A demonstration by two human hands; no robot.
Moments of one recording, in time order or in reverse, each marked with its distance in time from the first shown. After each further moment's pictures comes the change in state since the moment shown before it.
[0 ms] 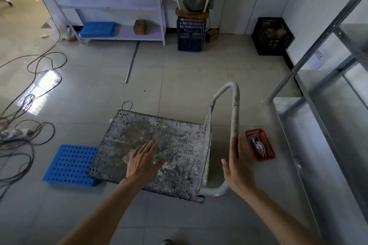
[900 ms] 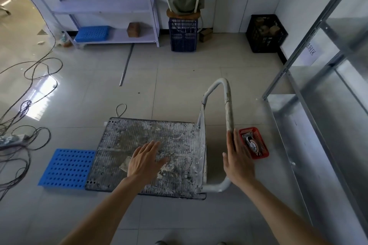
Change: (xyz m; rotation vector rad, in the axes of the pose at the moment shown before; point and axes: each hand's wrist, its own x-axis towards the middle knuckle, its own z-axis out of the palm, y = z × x) left_hand 0.006 0.085 0.008 -0.015 0.007 0.017; right_hand 0.018 0.079 -0.030 -0.200 0.027 -0.017
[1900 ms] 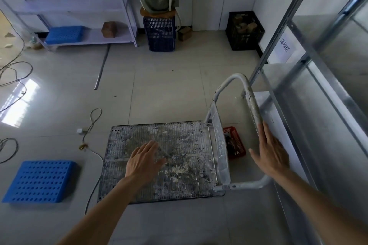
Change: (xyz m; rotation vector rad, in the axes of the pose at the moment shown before) left_hand 0.057 0.151 0.036 0.028 -0.056 0.033; right_hand 0.031 0.247 -0.085 -0.172 -0.062 0.118
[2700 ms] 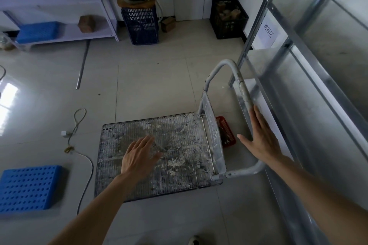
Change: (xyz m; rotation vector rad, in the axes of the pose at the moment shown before) left_hand 0.014 0.038 0.025 0.017 0.011 0.064; right_hand 0.000 0.032 0.003 0.227 0.033 0.006
